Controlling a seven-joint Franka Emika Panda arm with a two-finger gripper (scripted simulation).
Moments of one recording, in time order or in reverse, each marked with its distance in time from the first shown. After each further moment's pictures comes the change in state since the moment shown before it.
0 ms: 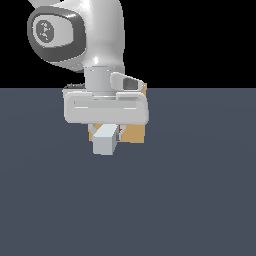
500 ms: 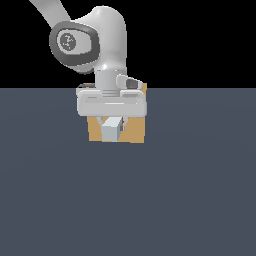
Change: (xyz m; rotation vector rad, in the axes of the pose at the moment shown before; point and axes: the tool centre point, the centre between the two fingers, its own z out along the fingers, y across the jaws) arm 0.069 0.000 -0.001 -0.002 0.000 -0.004
